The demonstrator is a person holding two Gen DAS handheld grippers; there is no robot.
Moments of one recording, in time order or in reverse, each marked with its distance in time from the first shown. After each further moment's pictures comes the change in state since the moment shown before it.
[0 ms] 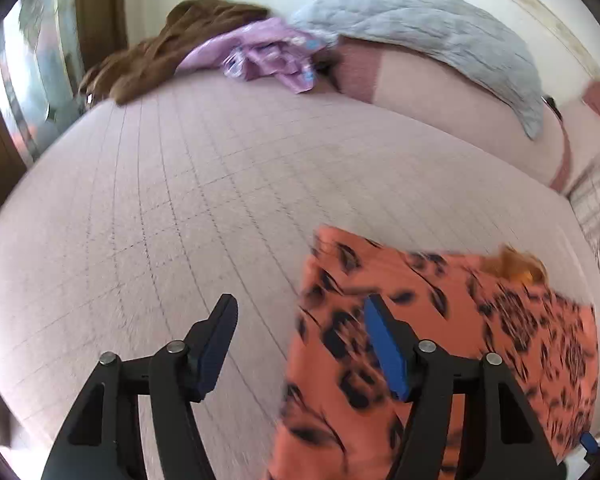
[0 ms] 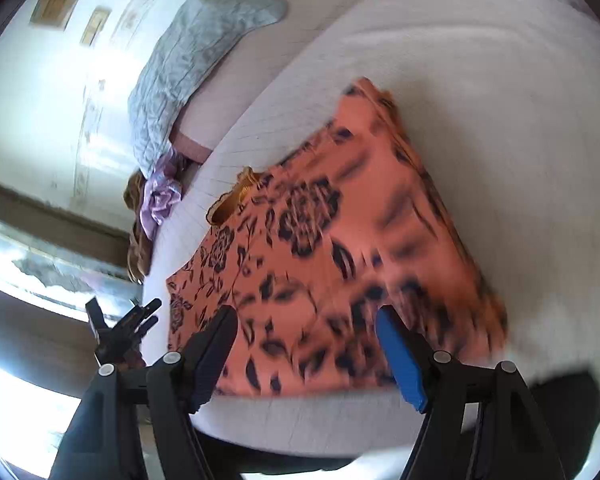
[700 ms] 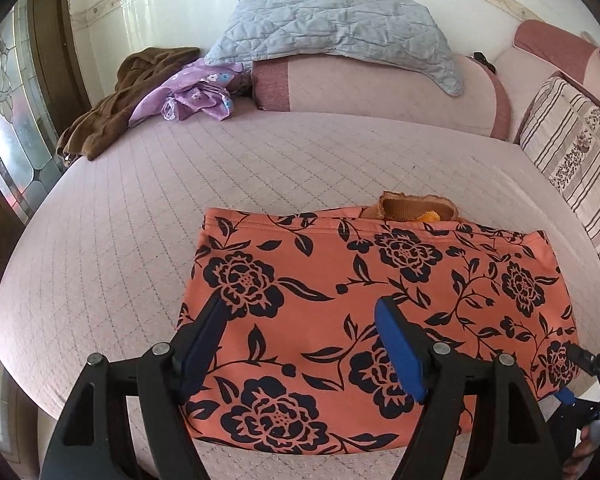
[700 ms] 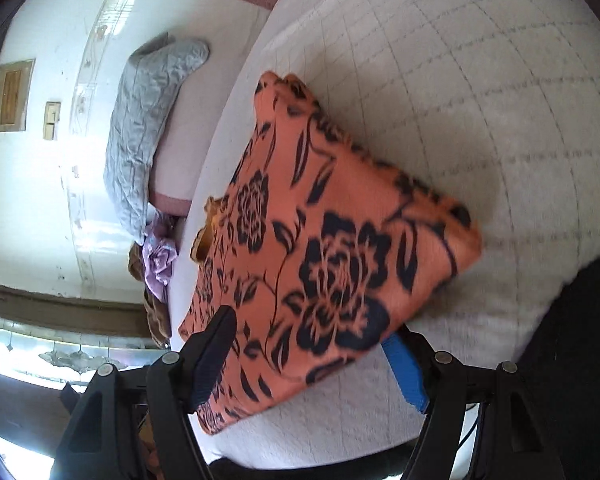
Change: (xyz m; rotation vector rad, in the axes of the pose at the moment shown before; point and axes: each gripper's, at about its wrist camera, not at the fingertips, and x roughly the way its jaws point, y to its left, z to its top) left arm -0.059 -0.103 -0.041 0.183 -0.054 -0.016; right arm 0.013 -0.045 -0.023 0.299 -0.103 0.049
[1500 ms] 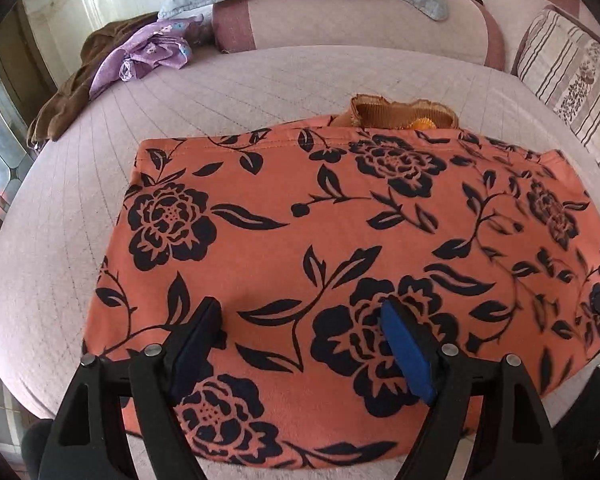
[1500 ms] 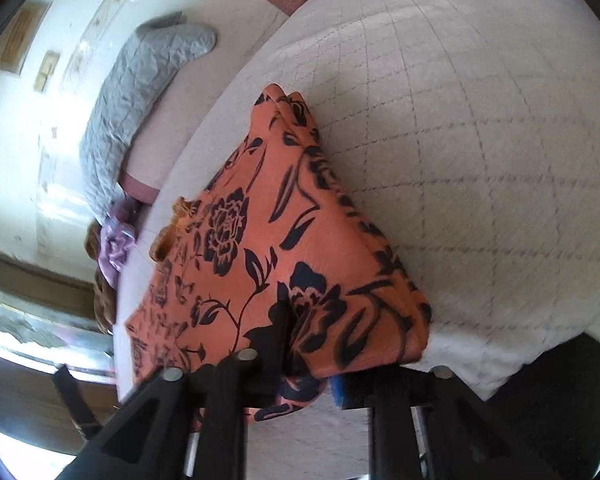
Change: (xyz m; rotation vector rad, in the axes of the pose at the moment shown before) left arm 0.061 -0.044 -0.033 0.081 0.153 -0.008; right arm 0.008 0.021 0.019 -0.203 -0.029 -0.184
